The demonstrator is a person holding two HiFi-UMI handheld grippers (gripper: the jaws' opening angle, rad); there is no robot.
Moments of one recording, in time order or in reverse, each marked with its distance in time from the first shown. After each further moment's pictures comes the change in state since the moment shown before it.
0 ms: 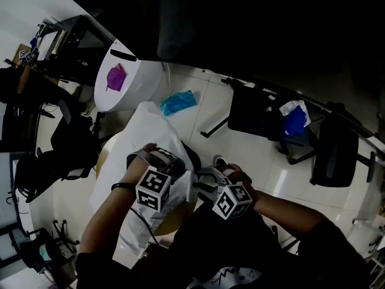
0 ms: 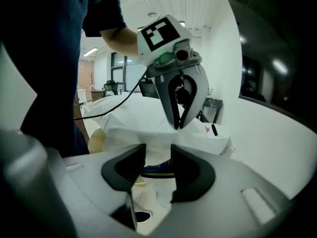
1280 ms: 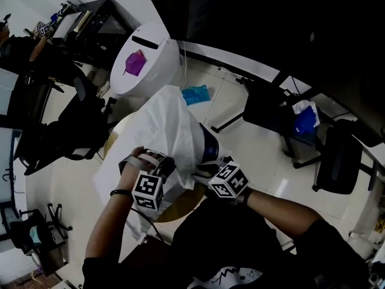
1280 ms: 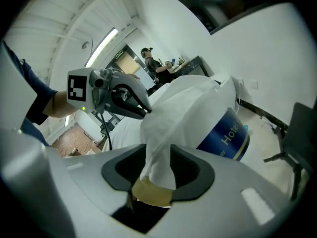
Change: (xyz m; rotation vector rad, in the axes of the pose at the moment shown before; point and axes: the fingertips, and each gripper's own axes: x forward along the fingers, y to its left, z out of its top) left arm -0.008 -0.103 -0.049 -0.183 0.139 0.220; right arm 0.058 0.058 0.004 0.801 0.018 0.182
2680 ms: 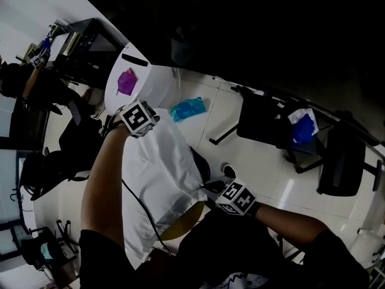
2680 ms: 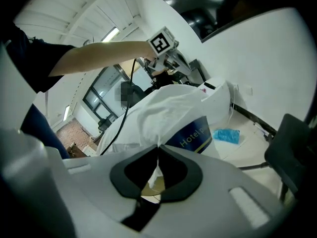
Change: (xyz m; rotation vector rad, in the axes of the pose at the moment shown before) left arm 0.054 0.249 -0.132 -0.736 0.111 -0.112; right arm -0.048 -0.044 0.011 -0.058 0.012 -0.030
